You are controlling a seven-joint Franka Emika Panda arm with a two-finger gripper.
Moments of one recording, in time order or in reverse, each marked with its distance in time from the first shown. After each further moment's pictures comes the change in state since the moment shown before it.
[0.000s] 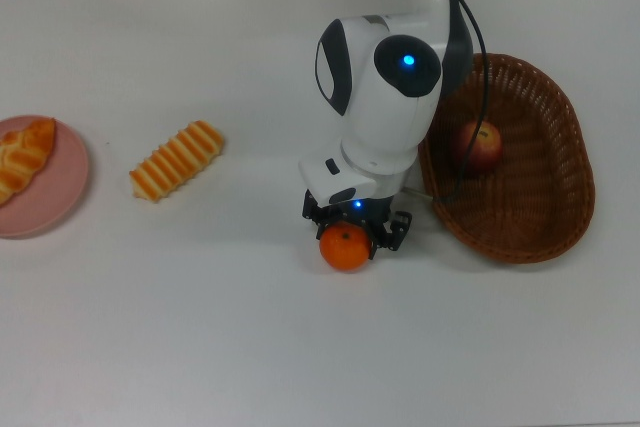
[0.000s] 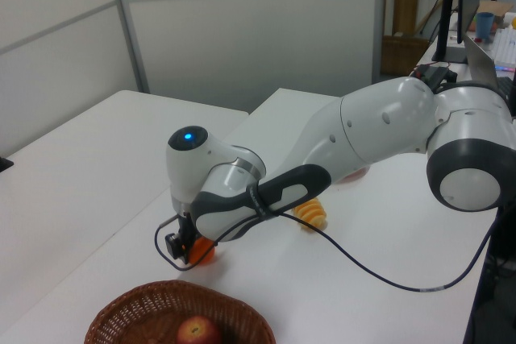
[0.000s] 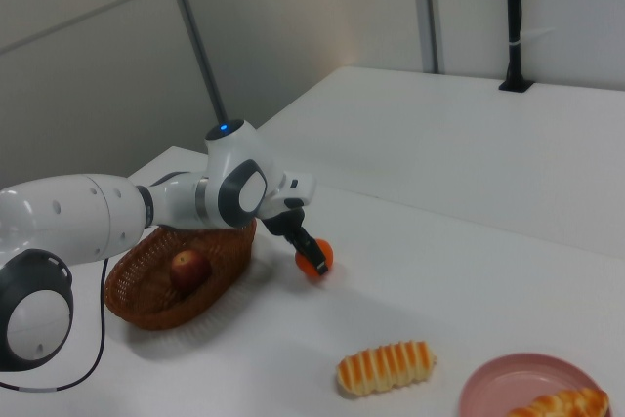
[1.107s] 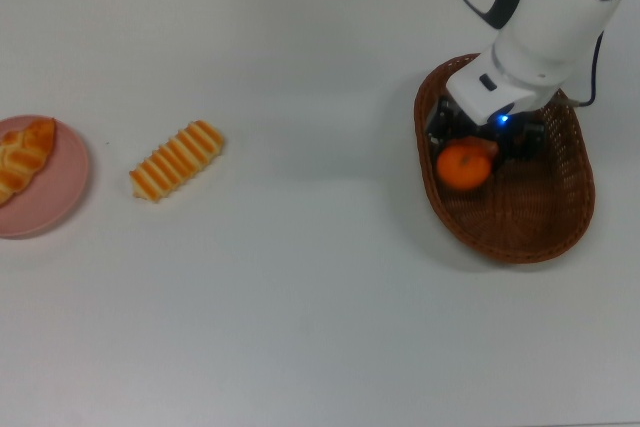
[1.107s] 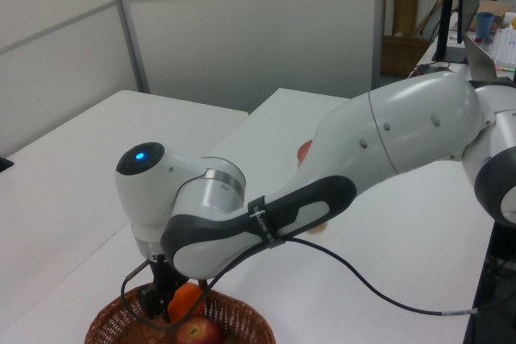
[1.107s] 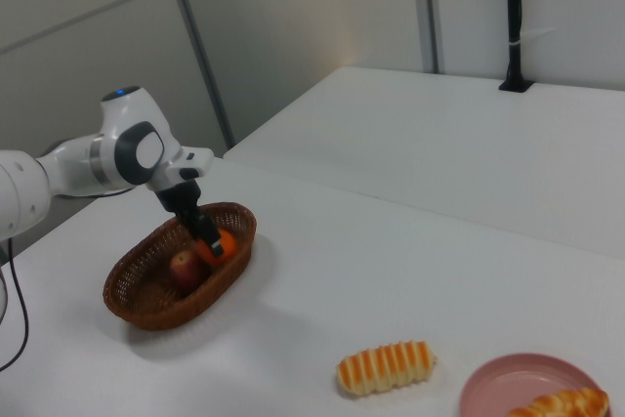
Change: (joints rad) arm 0.243 -0.118 0.011 0.005 0.032 -0.292 0.089
